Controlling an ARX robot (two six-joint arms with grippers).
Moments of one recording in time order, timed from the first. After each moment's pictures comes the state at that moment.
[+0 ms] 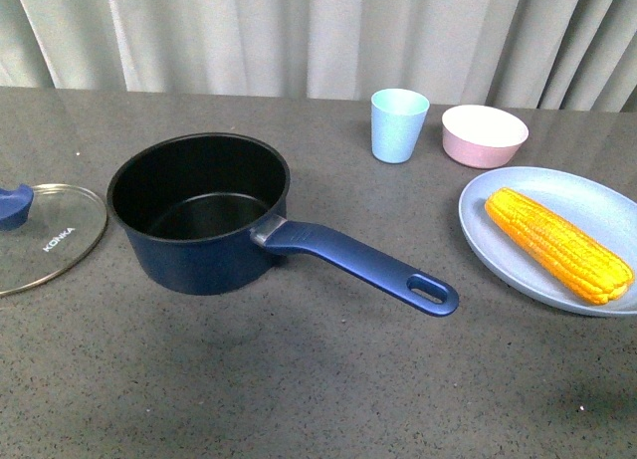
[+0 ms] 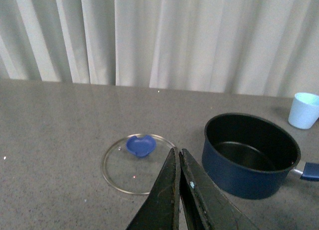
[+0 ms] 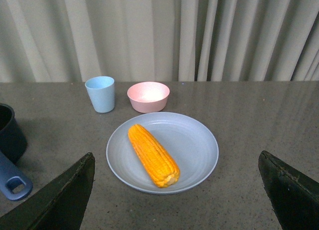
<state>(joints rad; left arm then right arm) 0.00 0.02 0.01 0.00 0.00 -0.01 0.00 0.00 0.02 0.00 0.00 -0.01</state>
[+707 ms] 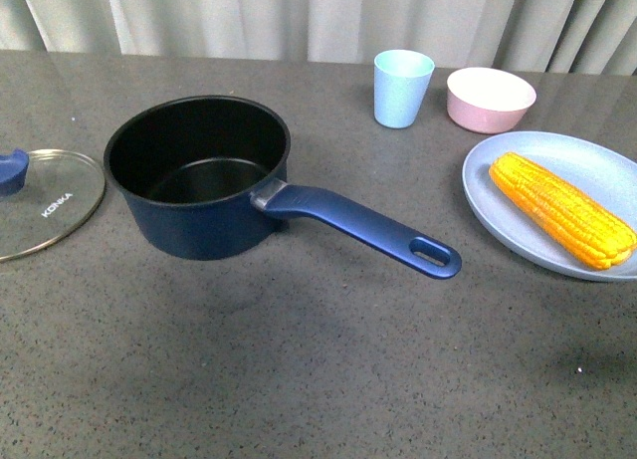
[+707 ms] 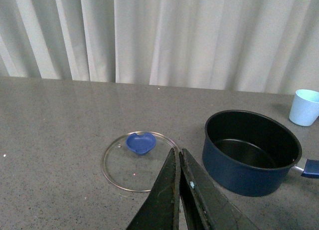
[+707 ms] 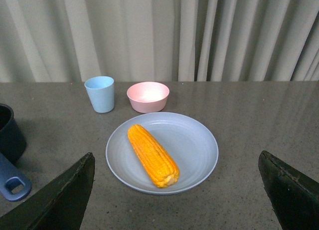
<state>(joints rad) 0.00 0.02 0.01 0.00 0.00 -0.01 0.00 0.00 0.02 0.00 0.00 -0.01</state>
